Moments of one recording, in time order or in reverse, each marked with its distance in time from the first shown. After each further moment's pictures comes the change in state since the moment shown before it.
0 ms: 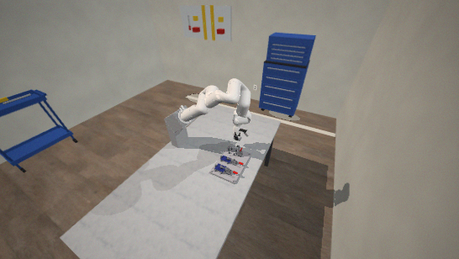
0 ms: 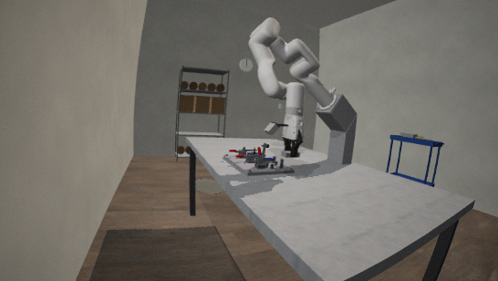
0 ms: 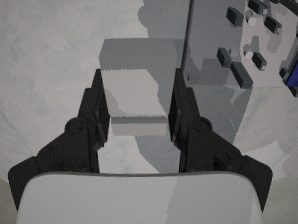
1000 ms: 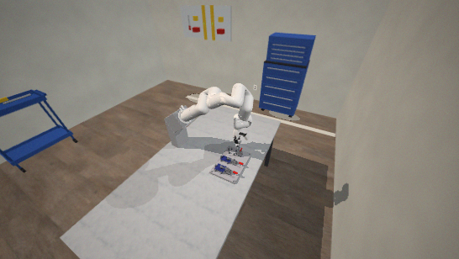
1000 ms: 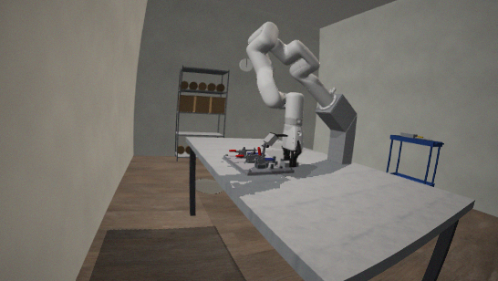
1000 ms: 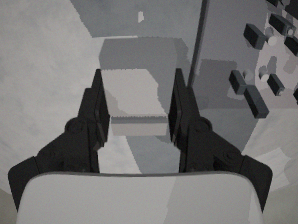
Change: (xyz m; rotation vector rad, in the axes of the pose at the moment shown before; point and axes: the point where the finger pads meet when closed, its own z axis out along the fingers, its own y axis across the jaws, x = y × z) arm 0.000 0.000 0.042 -0.001 -0.001 0.000
